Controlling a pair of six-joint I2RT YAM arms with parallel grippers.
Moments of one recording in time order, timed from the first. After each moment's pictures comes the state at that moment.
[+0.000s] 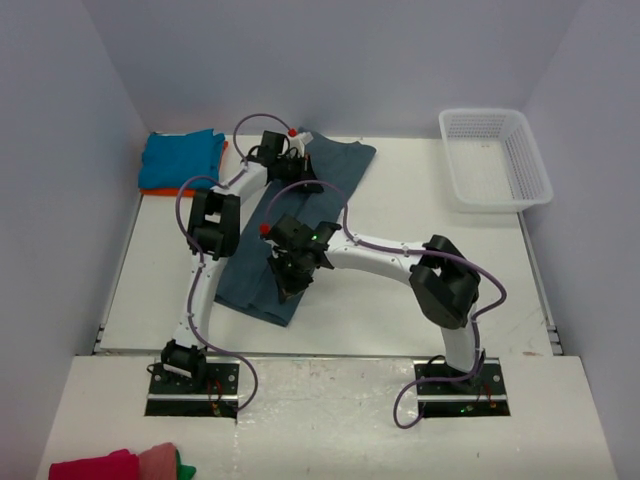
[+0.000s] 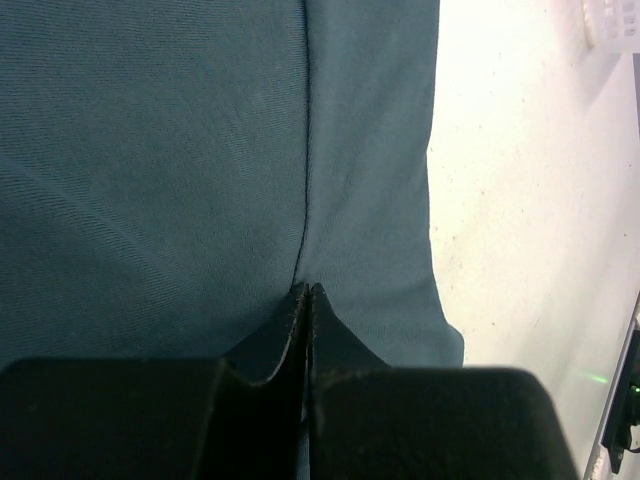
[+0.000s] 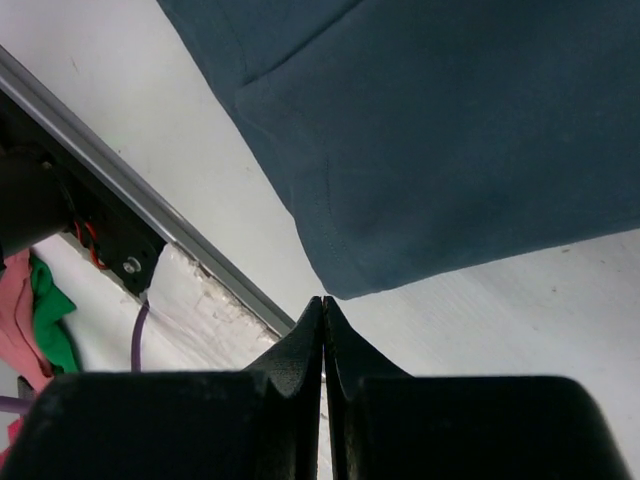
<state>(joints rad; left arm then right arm) -0.27 2.62 2.16 -0.34 0.77 -0.27 1.01 1.97 1.52 -0.65 -0.29 0.54</state>
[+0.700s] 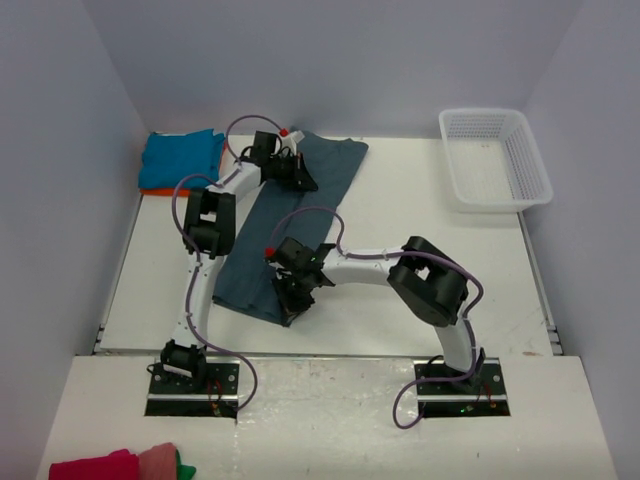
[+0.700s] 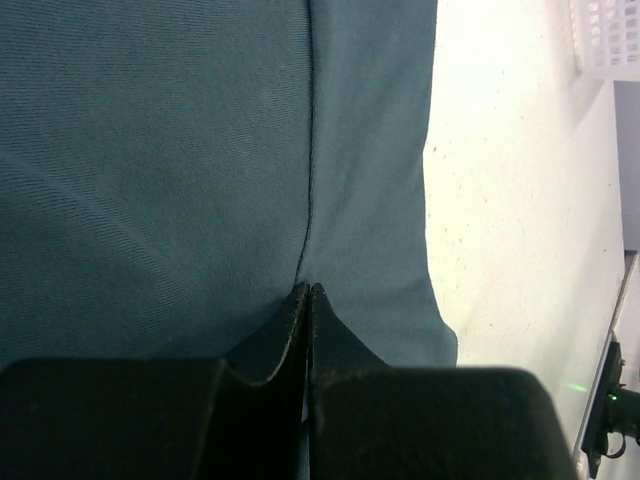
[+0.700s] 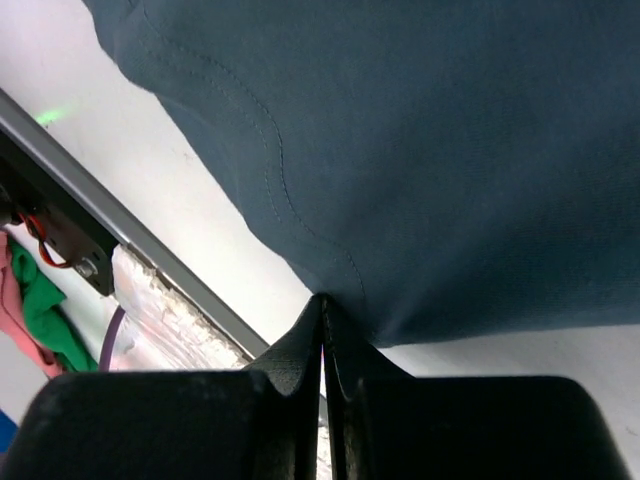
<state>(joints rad) -0.24 2.62 2.14 -0.31 0.79 -0.31 1.04 2.06 1.35 -0.46 -0.39 0.61</state>
